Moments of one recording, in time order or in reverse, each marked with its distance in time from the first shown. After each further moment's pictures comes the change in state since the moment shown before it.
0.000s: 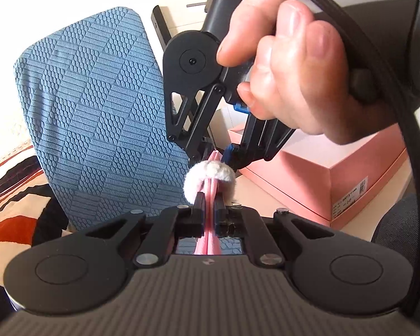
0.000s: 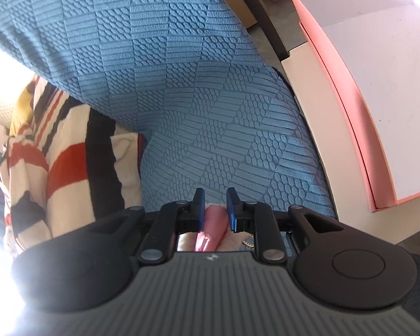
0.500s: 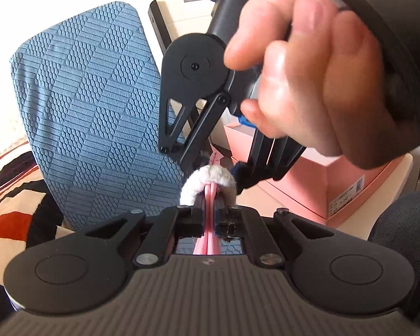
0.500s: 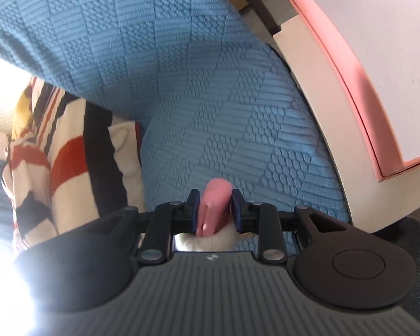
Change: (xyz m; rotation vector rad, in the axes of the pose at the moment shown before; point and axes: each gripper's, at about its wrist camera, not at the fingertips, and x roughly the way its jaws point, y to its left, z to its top) left arm 0.000 -0.005 -0.001 -0.011 0.021 -0.012; right arm 0.003 -0.011 -0.013 0.094 0.038 0.025
